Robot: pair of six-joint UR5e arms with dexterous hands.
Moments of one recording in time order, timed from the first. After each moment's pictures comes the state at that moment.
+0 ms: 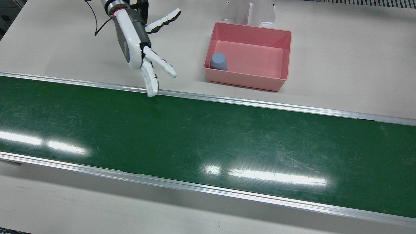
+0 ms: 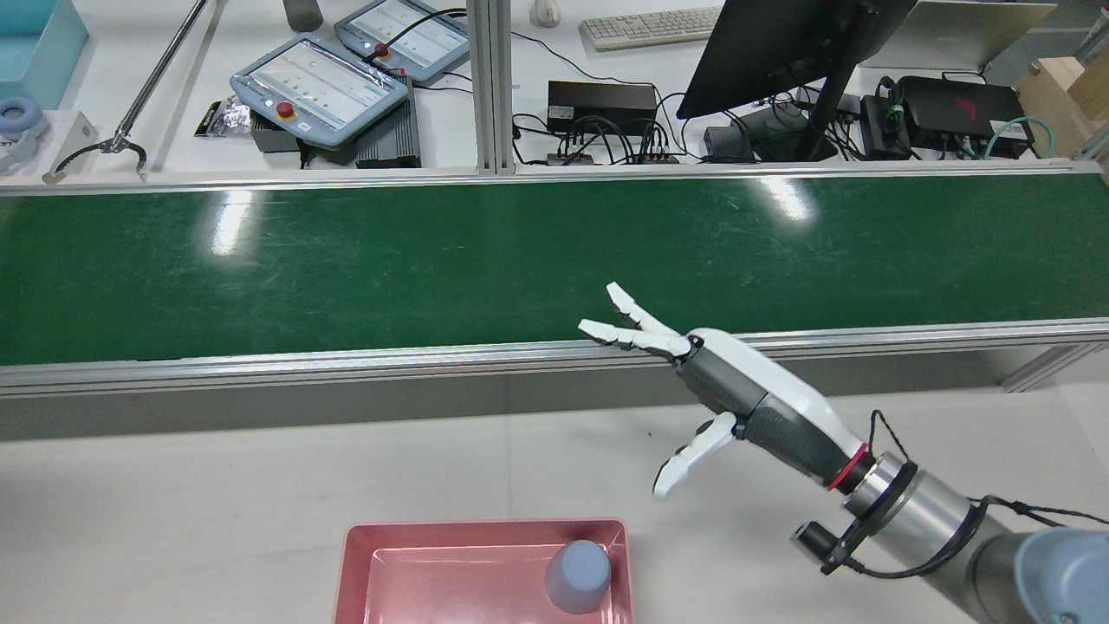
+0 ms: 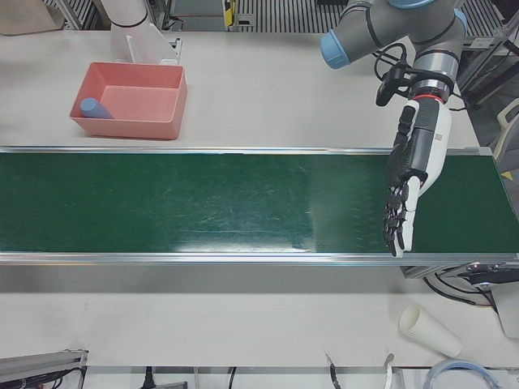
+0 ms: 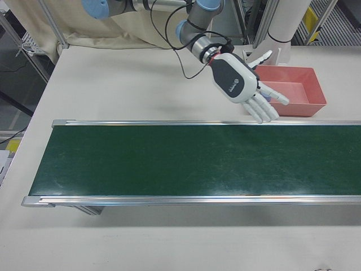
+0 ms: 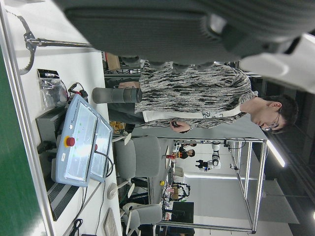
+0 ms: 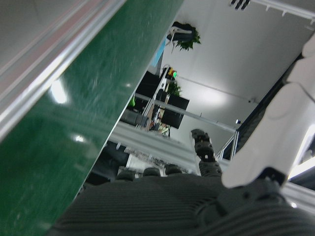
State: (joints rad) left arm -1.45 -1.66 -1.83 0.24 1.79 0.01; right arm 0.57 -1.54 2.35 -3.55 -1.11 -0.63
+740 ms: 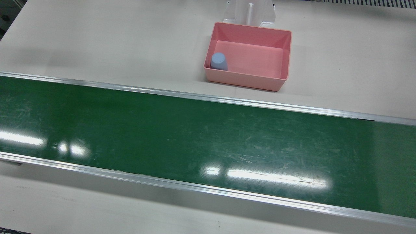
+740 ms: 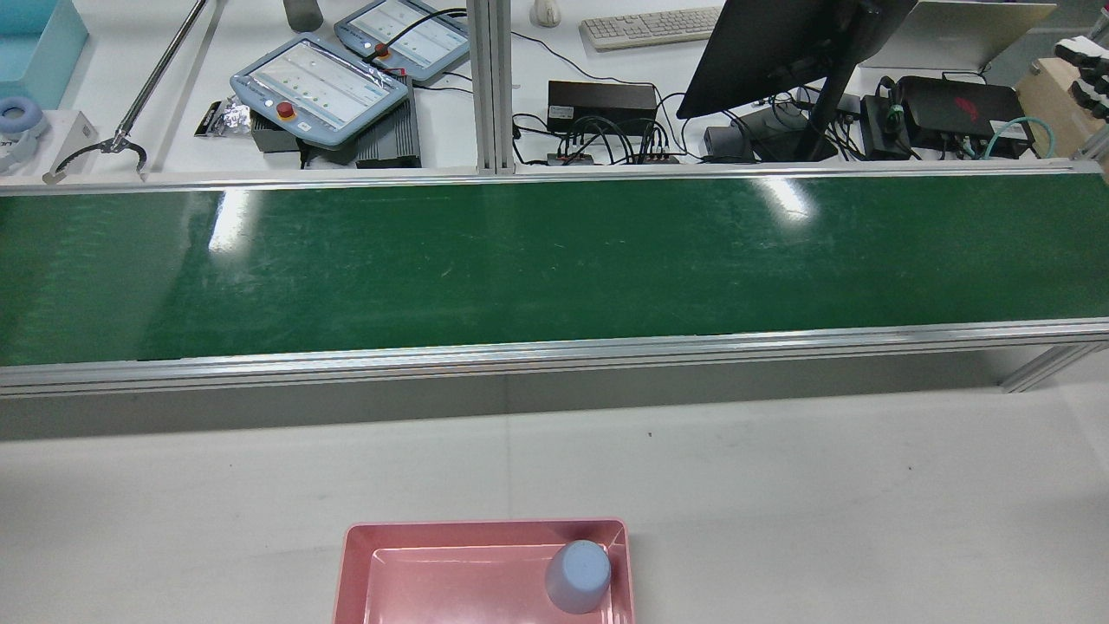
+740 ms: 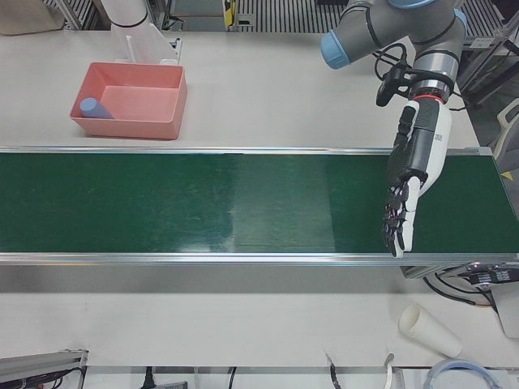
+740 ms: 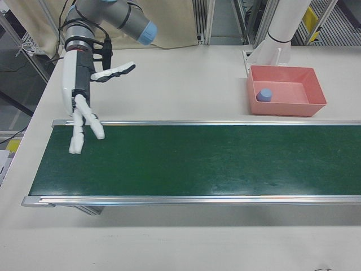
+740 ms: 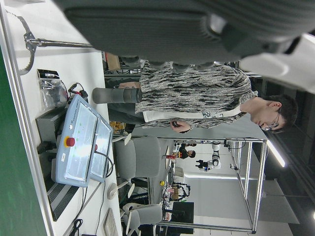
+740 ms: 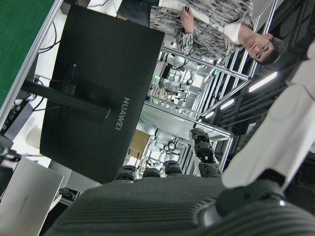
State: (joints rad) left arm -1.45 -1.66 -1.83 0.23 1.79 0.01; right arm 1.48 -1.66 1.97 -3.36 -1.60 -0.34
